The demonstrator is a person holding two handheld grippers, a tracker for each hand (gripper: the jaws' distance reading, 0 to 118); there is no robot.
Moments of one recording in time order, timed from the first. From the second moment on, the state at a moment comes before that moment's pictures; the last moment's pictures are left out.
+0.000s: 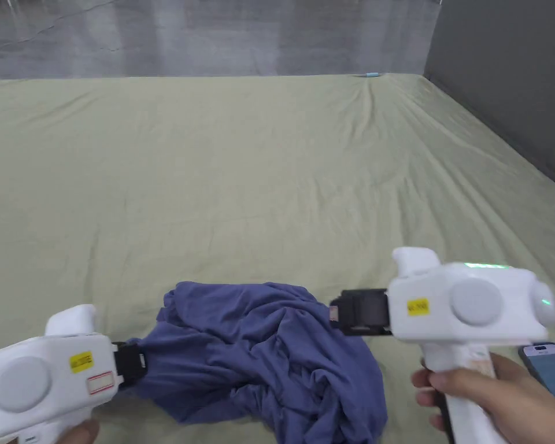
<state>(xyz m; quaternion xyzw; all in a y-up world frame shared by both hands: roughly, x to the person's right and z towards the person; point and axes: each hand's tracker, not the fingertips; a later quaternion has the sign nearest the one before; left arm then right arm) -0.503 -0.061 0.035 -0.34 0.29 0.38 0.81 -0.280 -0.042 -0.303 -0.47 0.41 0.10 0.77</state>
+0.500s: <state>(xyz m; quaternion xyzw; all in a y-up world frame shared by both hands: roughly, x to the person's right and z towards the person) -0.507 -0.058 0.083 -0.33 0.28 0.41 0.80 -0.403 -0.117 -0.319 -0.58 0.39 0.18 0.69</state>
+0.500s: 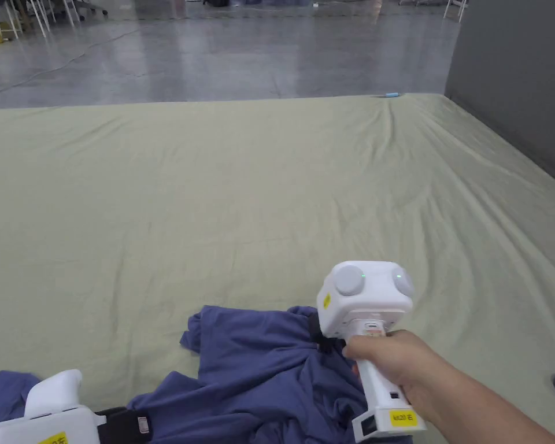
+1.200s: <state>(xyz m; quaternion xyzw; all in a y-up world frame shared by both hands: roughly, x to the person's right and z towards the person) -0.536 0.217 0.077 -0.06 0.19 0.34 0.92 -0.222 0.279 -0.273 -0.28 0.53 0.08 0.80</state>
